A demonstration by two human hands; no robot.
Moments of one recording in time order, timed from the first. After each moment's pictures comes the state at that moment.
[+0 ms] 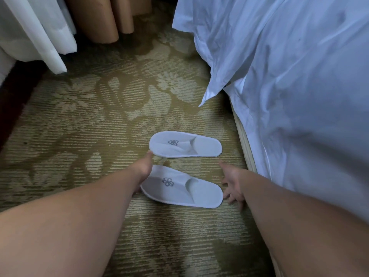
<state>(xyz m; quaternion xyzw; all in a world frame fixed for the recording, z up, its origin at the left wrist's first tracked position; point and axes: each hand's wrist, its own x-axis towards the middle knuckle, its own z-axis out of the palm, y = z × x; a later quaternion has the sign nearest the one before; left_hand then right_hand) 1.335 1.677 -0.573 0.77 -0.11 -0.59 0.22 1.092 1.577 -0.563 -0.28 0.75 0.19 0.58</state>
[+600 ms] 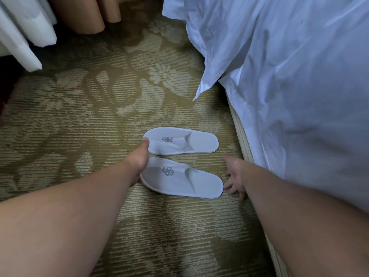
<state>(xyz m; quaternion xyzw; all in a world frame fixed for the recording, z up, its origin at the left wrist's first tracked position) 1.333 1.650 -0.580 0.75 -0.10 -0.58 0.29 1.082 1.555 -0.572 -0.27 0.77 0.15 0.55</state>
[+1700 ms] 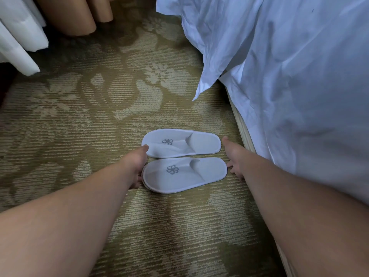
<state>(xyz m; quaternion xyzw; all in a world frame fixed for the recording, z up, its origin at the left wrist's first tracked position) 1.343 1.637 -0.583 0.76 0.00 -0.59 0.27 1.114 1.534 -0.552 -0.31 0.79 -0.01 0.53</state>
